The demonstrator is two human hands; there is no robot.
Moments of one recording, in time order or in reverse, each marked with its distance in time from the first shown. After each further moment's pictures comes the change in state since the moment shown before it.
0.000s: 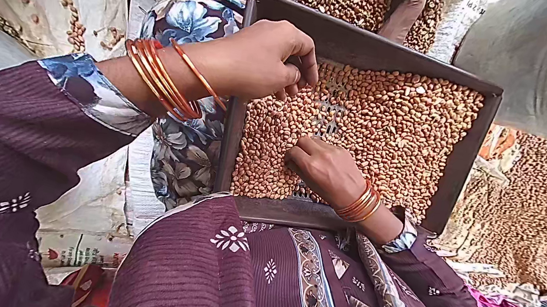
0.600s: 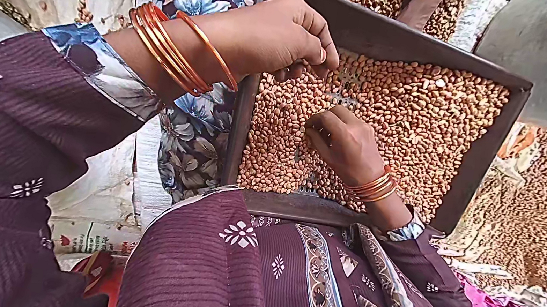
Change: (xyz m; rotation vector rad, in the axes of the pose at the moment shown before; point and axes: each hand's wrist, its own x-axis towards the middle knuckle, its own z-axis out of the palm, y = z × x) left_hand 0.002 0.001 -0.001 -0.390 0.010 -0.118; right_hand 0.012 0.014 -0.008 0.141 0.198 0.219
